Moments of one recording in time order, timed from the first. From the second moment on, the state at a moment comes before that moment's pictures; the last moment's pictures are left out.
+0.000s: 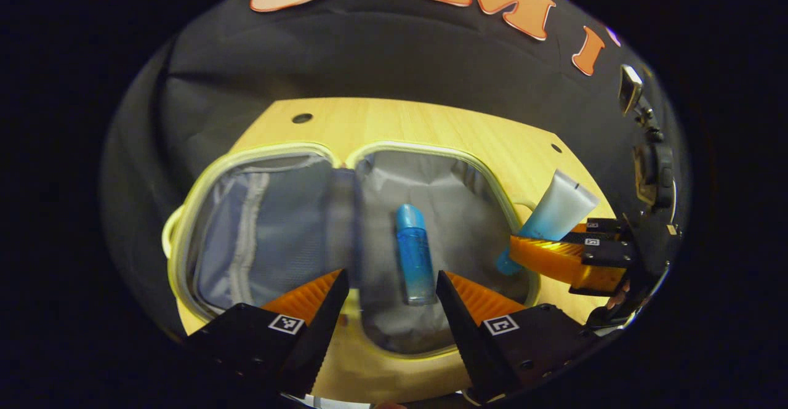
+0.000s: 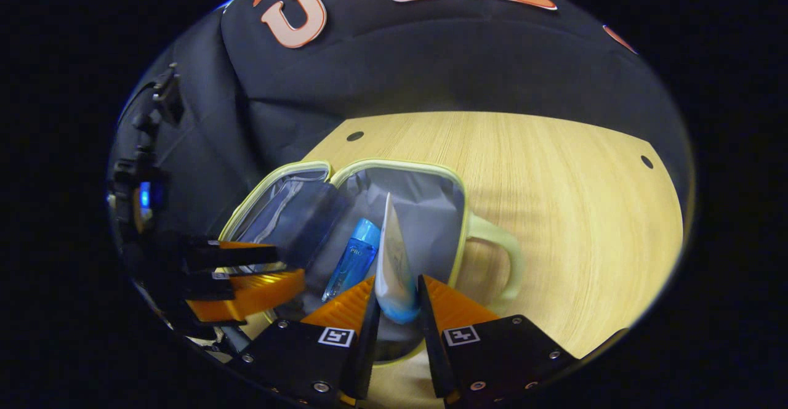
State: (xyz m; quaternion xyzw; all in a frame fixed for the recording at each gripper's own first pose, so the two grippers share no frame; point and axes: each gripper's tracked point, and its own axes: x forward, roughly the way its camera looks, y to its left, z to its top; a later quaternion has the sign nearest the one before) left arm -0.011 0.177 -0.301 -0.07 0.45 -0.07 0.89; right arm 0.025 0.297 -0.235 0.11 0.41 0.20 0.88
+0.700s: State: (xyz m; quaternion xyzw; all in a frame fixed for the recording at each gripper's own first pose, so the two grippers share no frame) left arm -0.053 0.383 -0.224 -0.09 0.40 0.13 0.90; right arm 0.037 0.322 -0.287 0.12 0.50 0.16 0.84
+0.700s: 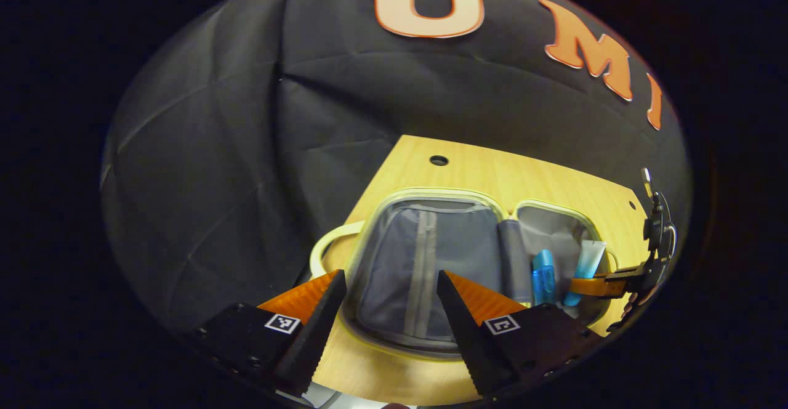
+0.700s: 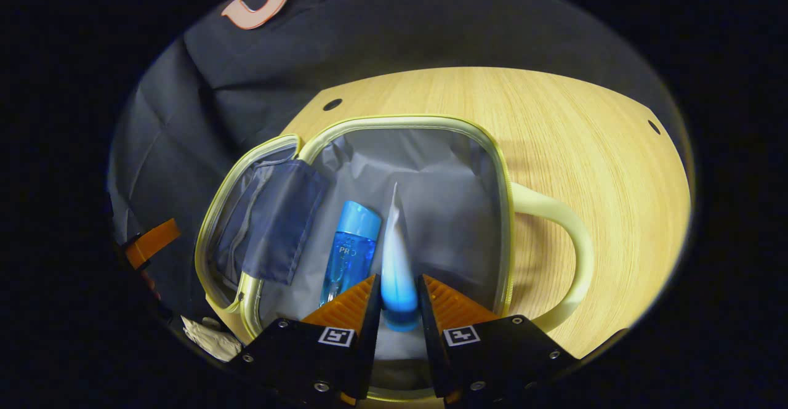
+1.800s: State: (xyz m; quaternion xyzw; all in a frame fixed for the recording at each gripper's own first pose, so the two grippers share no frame) left arm -0.035 0.482 -0.307 -0.43 0.37 0.21 0.79; right arm 0.052 0.199 -0.167 0.12 0.32 0.03 0.94
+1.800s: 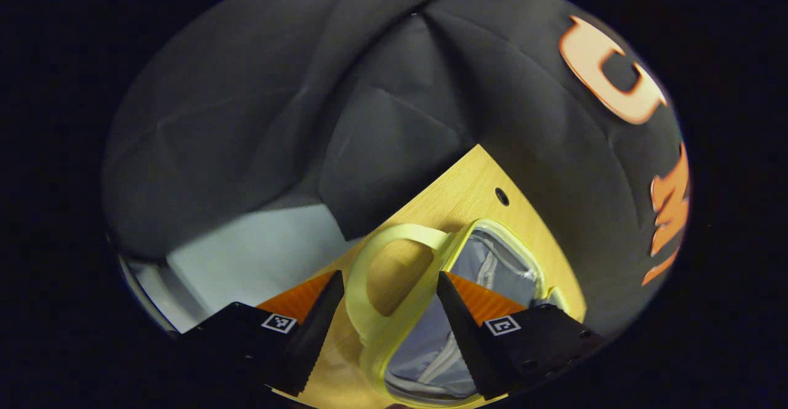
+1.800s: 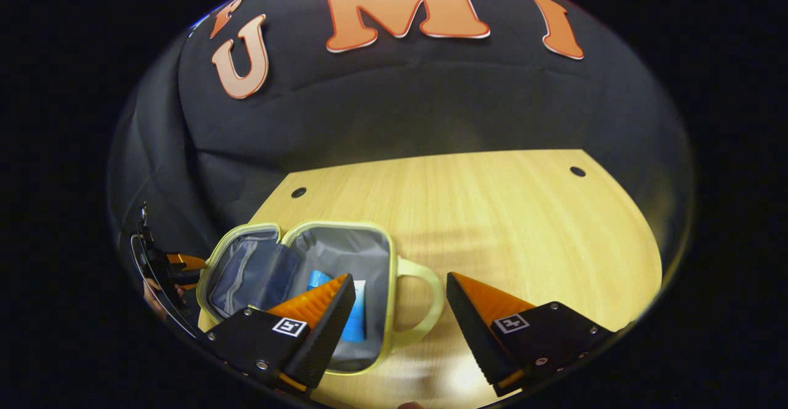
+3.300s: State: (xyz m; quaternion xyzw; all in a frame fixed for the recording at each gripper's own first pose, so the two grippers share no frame) left arm -0.025 0.445 -0.114 -0.56 0.15 0.05 0.81; right arm 0.053 0.121 -0.121 0.09 0.25 0.03 0.96
